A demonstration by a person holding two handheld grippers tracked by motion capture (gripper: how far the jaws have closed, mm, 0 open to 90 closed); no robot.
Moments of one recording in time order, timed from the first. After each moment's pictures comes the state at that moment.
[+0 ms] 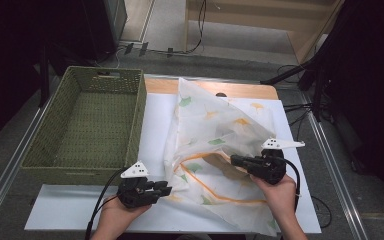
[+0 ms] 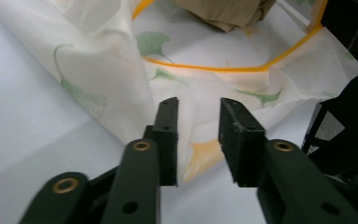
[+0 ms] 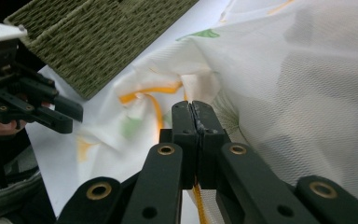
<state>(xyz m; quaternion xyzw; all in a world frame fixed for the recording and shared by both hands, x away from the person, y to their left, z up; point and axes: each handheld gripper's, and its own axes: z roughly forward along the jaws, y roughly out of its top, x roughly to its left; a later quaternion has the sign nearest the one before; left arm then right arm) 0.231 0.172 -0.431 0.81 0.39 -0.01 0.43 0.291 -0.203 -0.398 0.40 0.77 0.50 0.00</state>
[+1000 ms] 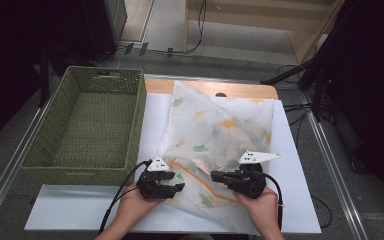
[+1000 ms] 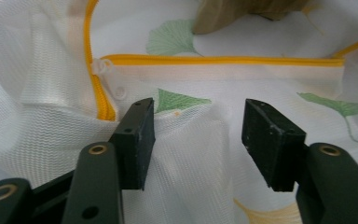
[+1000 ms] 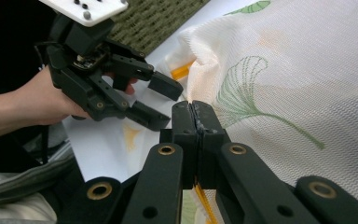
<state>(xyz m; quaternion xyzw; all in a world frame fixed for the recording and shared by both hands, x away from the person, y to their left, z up) 0.265 0.135 -0.468 0.84 0.38 0.05 0.39 0.264 -0.157 -0.413 0.37 0.79 0.49 -0.03</state>
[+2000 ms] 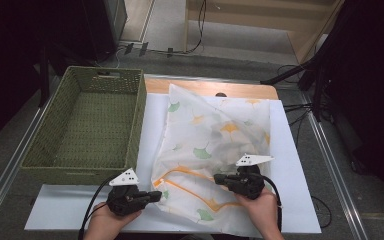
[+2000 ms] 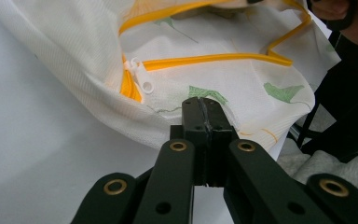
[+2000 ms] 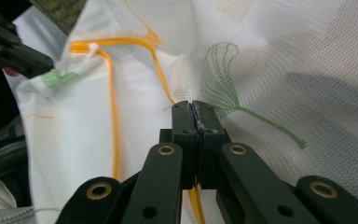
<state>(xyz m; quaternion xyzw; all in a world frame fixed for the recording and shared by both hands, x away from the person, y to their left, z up) 0.213 0.194 -0.442 0.81 0.39 -0.02 0.43 0.271 -0.159 -0.443 0.40 0.81 0.43 -0.02</state>
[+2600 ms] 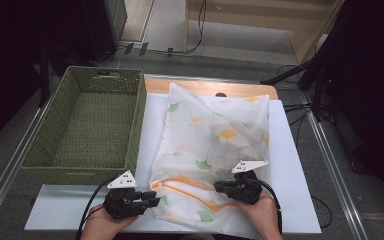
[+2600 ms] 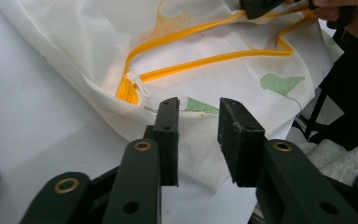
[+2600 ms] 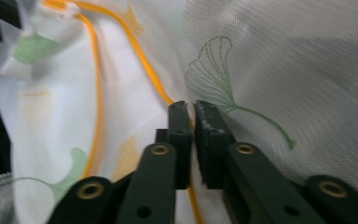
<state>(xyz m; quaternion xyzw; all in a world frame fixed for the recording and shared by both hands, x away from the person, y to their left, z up) 0.209 0.203 -0.441 0.82 0.39 -0.02 0.42 0.266 -0.160 -0.461 0.38 0.84 0.40 -0.02</state>
